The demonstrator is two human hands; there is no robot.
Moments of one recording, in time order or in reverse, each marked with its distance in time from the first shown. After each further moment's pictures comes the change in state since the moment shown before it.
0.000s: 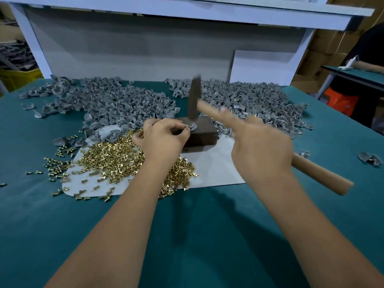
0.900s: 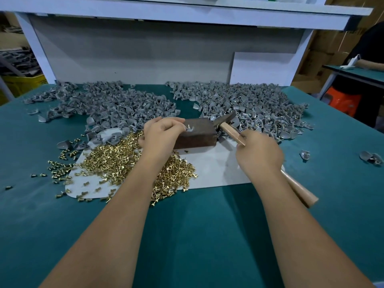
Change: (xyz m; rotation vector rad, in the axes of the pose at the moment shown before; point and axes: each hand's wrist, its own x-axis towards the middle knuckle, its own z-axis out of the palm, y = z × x) left_hand 0.001 0.010 -0.022 -0.471 -0.284 -0.094; right_hand 0.015 0.030 0.065 0.174 -0.236 0.289
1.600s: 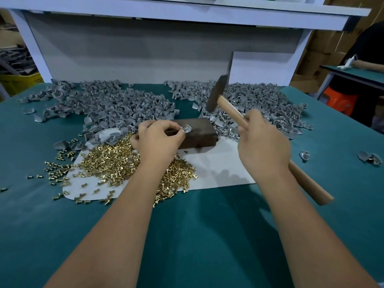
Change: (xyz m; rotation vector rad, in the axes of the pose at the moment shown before) left_hand 0.004 -0.012 0.005 0.463 0.233 0.085; right_hand -0.012 -0.013 -0.030 0.092 0.237 -0.101
